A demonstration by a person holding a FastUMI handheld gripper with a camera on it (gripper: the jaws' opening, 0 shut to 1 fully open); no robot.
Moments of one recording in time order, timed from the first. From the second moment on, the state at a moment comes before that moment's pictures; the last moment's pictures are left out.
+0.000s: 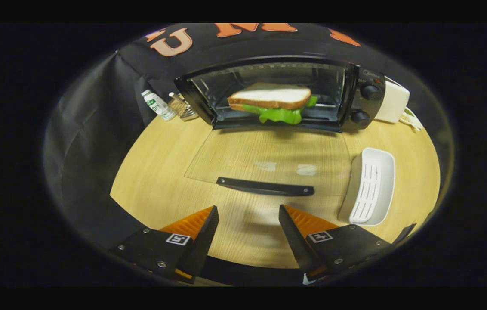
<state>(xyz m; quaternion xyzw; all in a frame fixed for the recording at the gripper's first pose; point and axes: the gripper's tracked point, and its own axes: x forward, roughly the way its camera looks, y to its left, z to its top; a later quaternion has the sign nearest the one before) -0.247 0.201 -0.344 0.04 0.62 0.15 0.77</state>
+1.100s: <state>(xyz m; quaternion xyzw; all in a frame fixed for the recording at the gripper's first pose) -0.128 0.205 -0.363 0.03 0.55 0.06 0.83</state>
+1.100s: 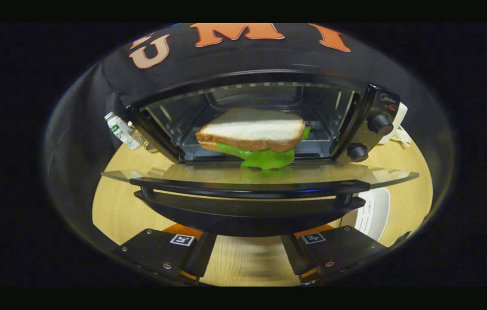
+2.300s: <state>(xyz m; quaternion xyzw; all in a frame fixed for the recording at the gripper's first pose) -0.046 0.189 -0.258 0.00 0.41 0.09 0.91</state>
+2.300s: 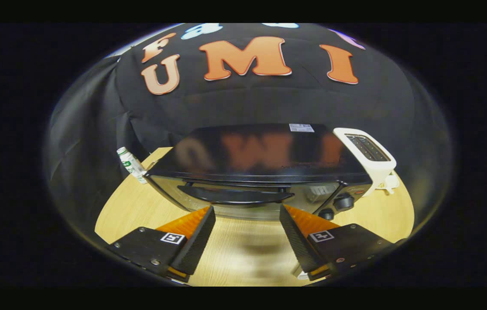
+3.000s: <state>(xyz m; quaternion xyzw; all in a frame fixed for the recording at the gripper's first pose) 0.002 0.174 -0.019 0.02 0.17 0.13 0.98</state>
